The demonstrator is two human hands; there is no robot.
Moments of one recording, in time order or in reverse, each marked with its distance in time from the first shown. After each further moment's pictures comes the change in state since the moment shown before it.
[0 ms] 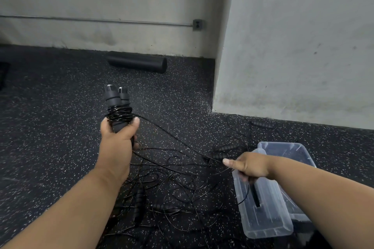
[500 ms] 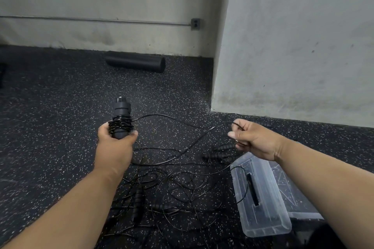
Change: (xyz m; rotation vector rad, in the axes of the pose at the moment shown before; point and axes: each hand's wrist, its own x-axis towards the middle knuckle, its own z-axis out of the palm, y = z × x) left_hand 0.004 -0.013 -0.005 0.377 0.131 -0.019; right_hand -0.010 -0.021 -0.040 0.898 0.061 -0.437
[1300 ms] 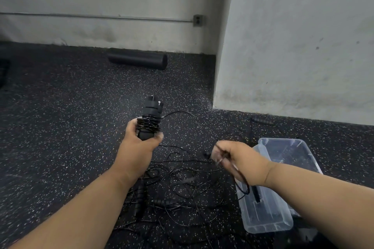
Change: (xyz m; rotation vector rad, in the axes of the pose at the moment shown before) left_hand -0.027 0.003 0.014 0.149 -0.292 0.017; right_hand -0.031 0.028 0.064 -0.810 -0.031 -0.262
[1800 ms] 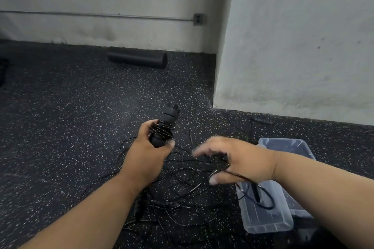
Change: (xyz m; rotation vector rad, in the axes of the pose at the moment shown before) left_hand -0.011 -0.001 0.013 0.205 -0.046 0.087; right_hand 0.003 -0.049 -0.029 -0.222 -0.256 -0.160
